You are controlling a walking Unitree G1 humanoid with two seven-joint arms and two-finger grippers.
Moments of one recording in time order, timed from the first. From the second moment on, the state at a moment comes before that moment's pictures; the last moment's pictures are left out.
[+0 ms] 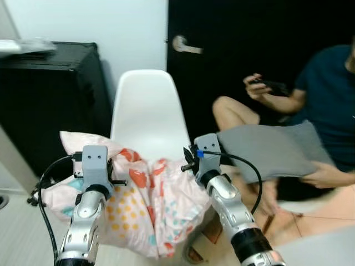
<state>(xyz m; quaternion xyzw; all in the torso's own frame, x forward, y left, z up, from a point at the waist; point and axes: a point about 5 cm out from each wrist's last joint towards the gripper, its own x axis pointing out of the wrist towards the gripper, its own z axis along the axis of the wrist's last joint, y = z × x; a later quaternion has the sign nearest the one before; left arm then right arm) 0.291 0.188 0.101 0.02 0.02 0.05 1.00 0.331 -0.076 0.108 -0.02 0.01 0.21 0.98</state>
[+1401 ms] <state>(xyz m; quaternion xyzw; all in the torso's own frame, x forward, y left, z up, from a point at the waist) 0.291 0.184 0.105 0.01 0.01 0.04 1.00 0.334 -0.086 0.106 -0.03 0.02 0.19 0.98</state>
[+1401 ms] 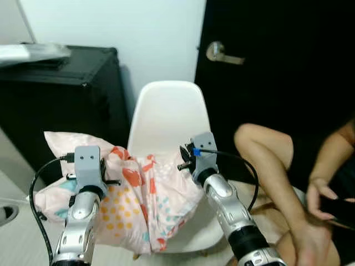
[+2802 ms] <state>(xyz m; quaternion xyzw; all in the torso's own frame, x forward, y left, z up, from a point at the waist) 0.293 0.184 0.099 0.03 0.02 0.04 1.00 0.334 -0.078 0.099 -0.03 0.03 0.20 0.98</state>
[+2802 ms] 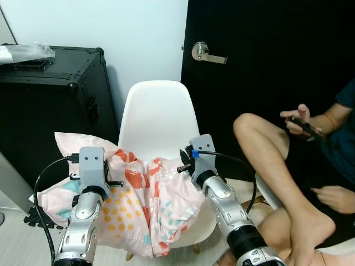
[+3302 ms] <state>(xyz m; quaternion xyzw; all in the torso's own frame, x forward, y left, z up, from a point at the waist) 0.293 0.183 0.099 0.03 0.02 0.04 1.00 0.334 -0.078 0.097 -0.04 0.04 0.20 0.98</state>
